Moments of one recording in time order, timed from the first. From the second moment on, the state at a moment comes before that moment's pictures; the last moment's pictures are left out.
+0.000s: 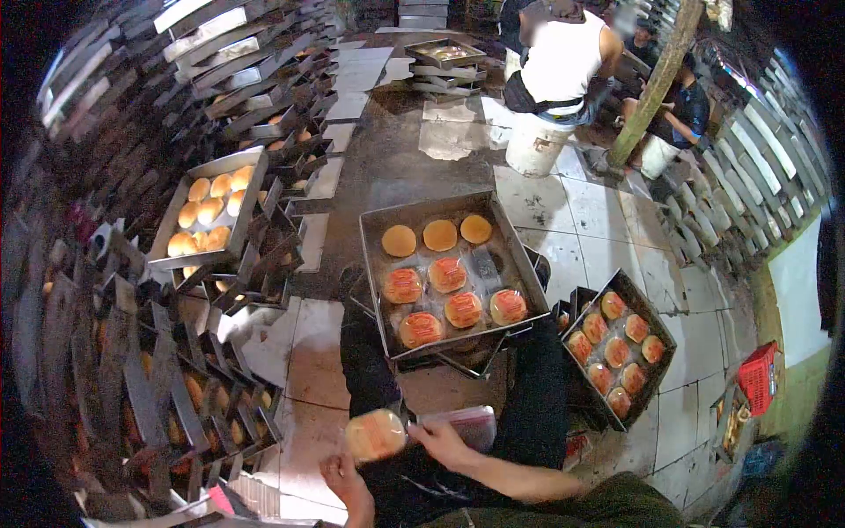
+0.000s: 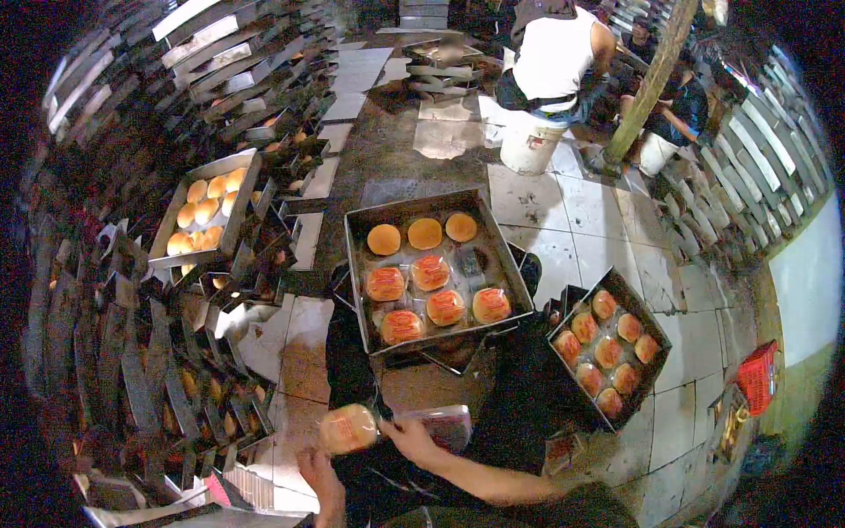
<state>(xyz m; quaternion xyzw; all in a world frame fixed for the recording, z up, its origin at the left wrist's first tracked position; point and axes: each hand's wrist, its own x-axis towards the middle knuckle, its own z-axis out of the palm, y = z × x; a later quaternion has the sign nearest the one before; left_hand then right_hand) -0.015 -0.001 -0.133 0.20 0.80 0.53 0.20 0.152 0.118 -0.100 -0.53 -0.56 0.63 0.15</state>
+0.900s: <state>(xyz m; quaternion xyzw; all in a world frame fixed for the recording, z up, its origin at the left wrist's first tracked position) 0.046 0.056 -0.033 0.08 0.66 0.64 0.40 0.232 0.107 -0.119 -0.29 -0.95 0.06 0.13</state>
